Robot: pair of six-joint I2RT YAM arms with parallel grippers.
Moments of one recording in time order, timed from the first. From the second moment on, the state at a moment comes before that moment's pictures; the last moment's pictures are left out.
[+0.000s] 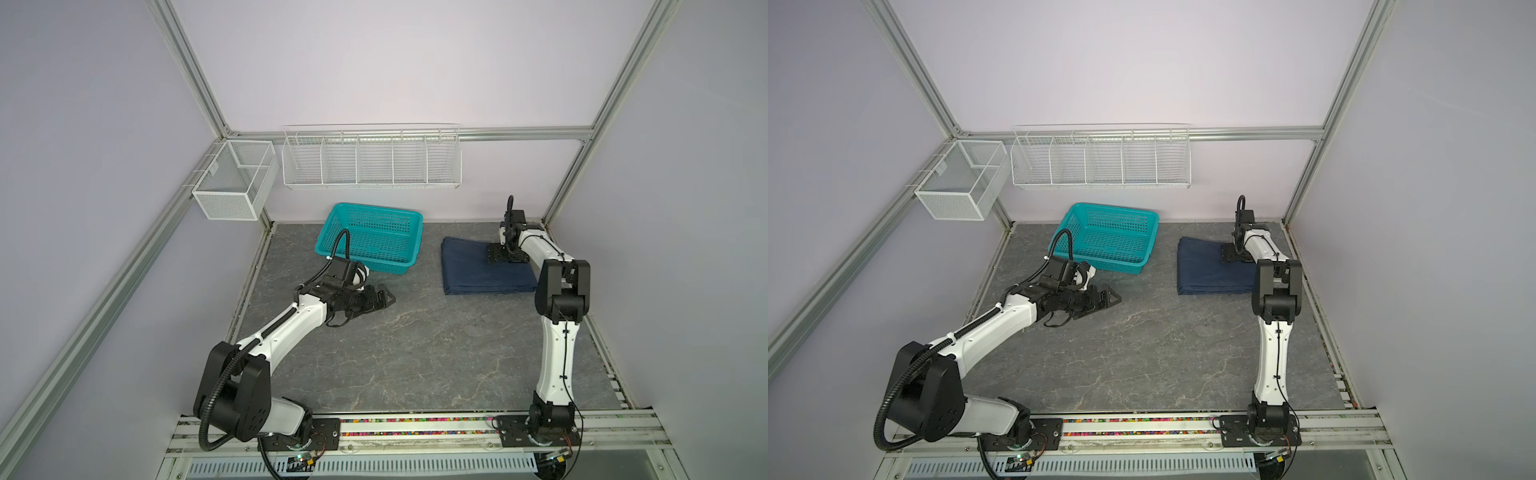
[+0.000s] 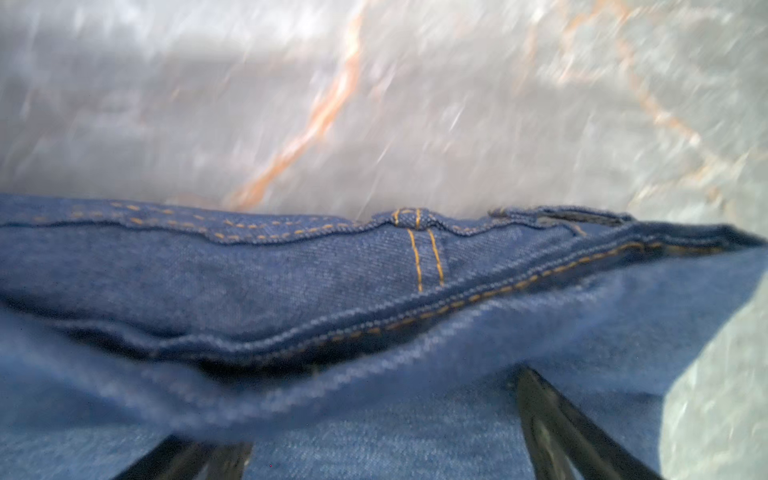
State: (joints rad) left arm -0.45 1.43 0.97 -0.48 0.44 -0.58; right arm -0.03 2.37 1.99 -0.80 0.10 -0.01
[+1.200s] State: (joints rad) left arm -0.34 1.46 1.18 -0.61 0.33 -0.39; right arm -0.13 1.98 1.86 -0.70 -0.25 -0.08
